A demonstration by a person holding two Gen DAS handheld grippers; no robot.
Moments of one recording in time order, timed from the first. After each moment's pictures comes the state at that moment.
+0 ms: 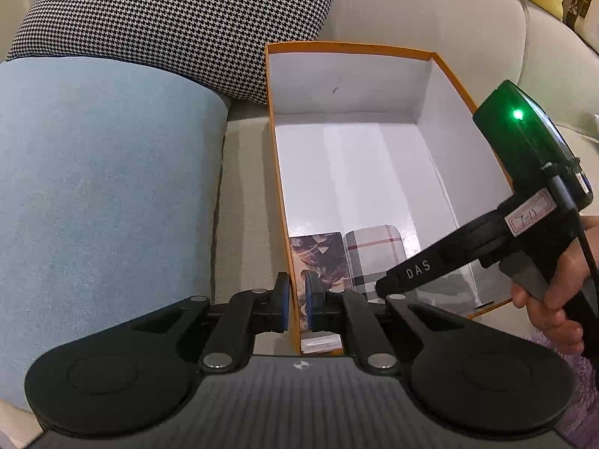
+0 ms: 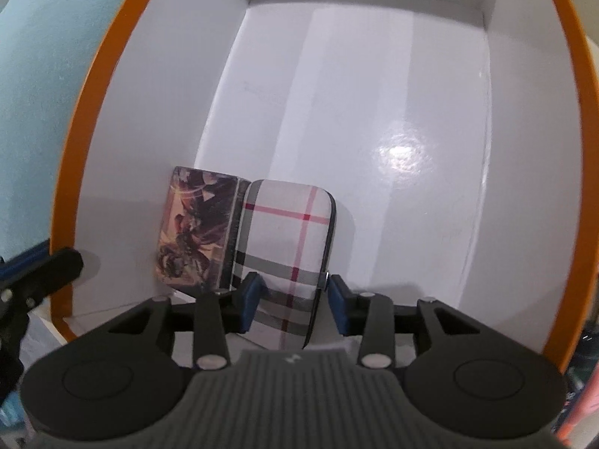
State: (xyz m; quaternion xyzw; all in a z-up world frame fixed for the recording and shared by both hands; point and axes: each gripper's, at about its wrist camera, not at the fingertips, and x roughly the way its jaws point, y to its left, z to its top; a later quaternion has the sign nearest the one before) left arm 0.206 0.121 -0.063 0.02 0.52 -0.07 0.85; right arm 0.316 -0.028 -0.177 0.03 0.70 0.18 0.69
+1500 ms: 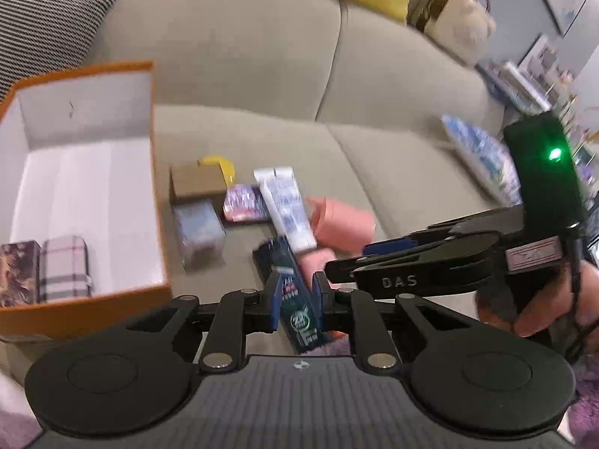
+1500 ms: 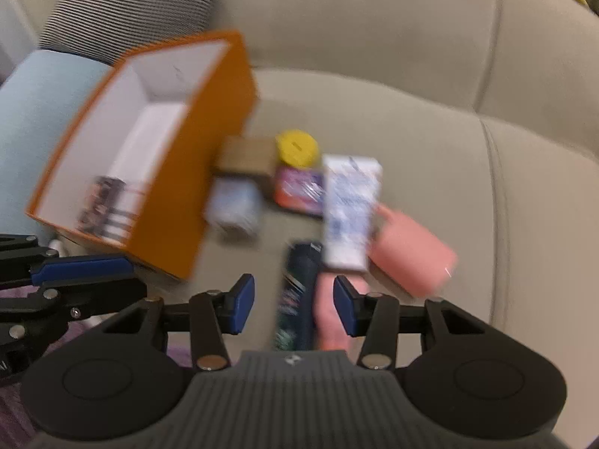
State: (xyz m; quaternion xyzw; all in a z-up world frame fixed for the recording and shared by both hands) left arm 0.150 -0.086 -0.046 -0.07 0.46 -0.25 0.85; right arm 0.207 -0.261 -0.087 -0.01 0.56 0.12 0.82
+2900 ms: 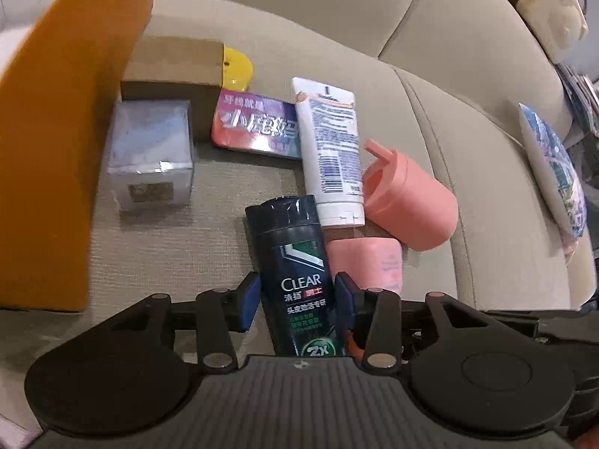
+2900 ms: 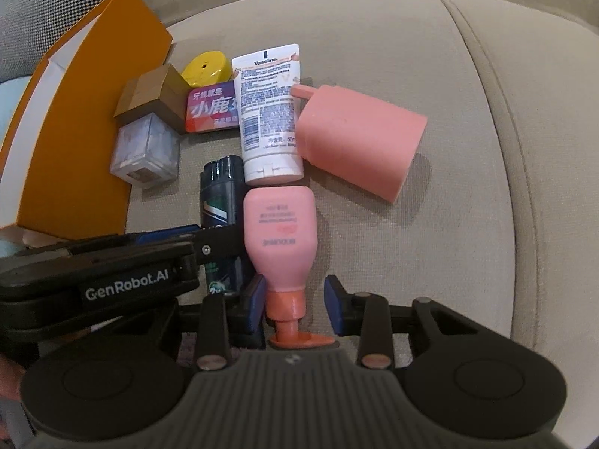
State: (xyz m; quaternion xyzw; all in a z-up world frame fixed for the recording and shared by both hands) left arm 0.206 -0.137 -0.156 -0.15 0.56 -0.17 0.80; right arm 0.211 -0.312 -0.176 0.10 0.62 0.08 0.77
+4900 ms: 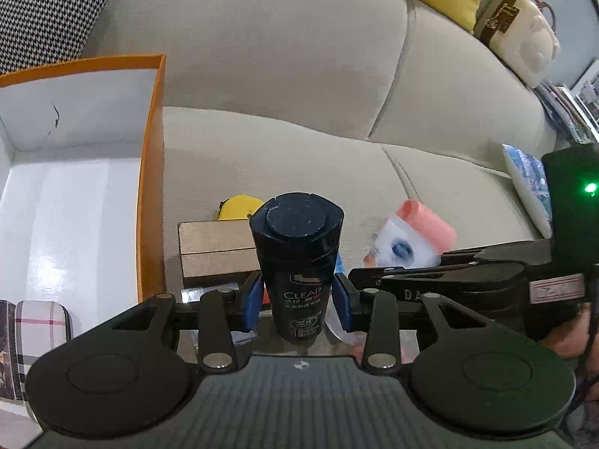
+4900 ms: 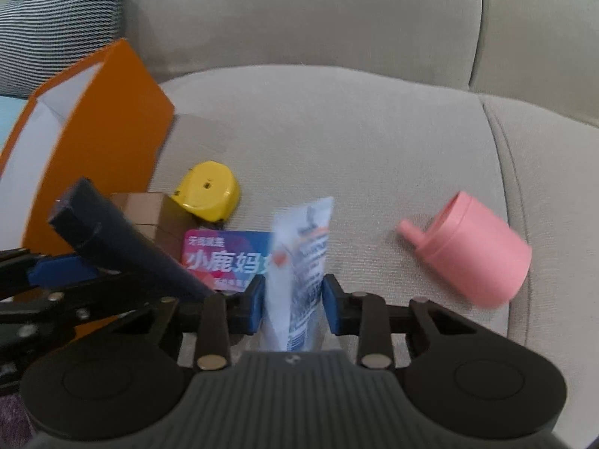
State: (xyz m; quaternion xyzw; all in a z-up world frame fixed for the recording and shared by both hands) left arm 0.243 -0.102 -0.082 -0.09 0.47 -0.19 0.85; right arm 0.315 -0.286 -0.150 0.03 0.57 0.10 0.82
